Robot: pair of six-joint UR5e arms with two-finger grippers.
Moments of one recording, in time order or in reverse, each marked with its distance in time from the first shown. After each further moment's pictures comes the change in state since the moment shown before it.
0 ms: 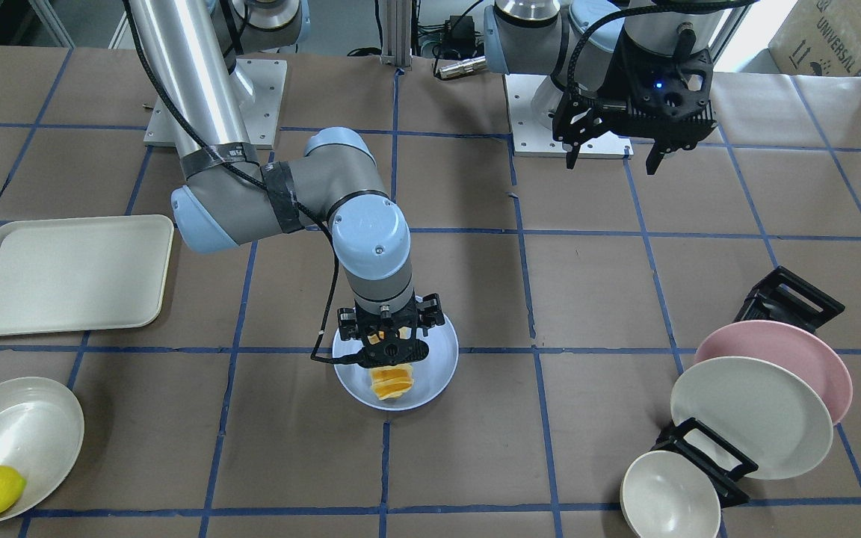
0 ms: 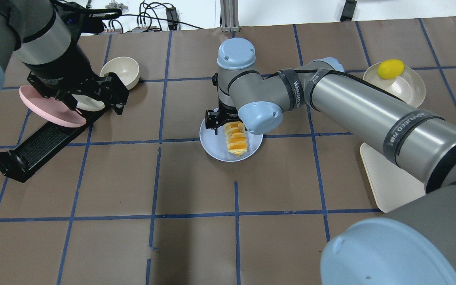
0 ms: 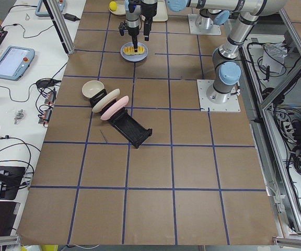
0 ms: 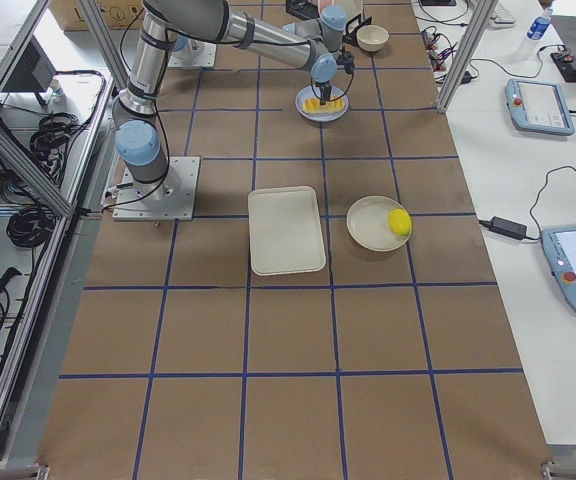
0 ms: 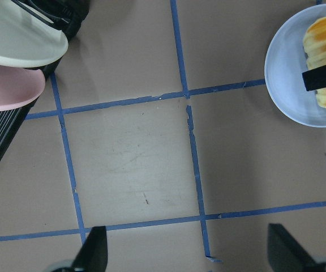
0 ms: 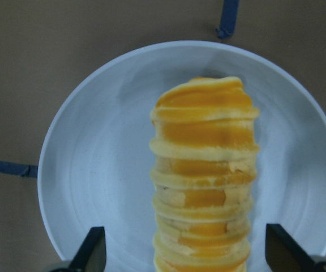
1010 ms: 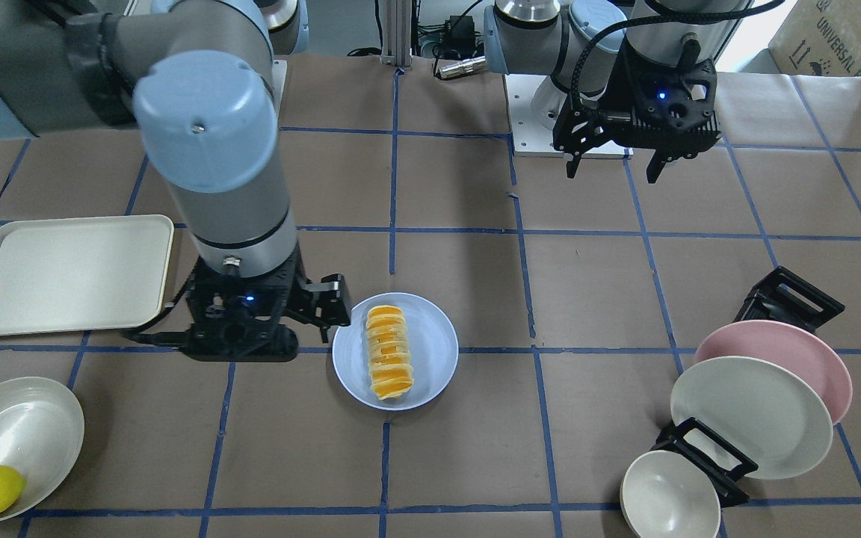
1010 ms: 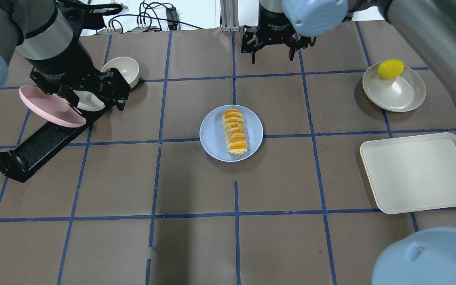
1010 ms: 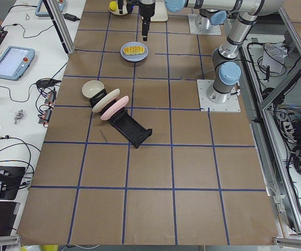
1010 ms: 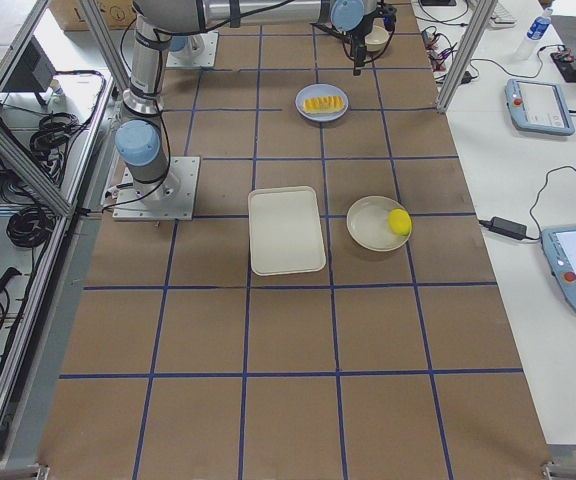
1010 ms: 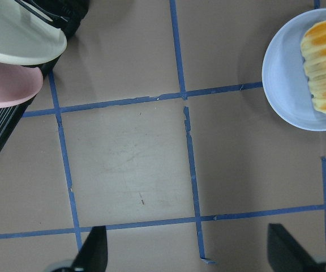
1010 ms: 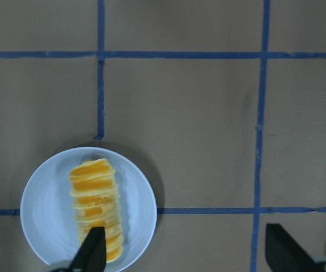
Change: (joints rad) left arm 0.005 -0.048 0.040 0.013 -0.008 -0.011; right arm -0.184 -0.129 -0.375 0.417 -0.132 -0.045
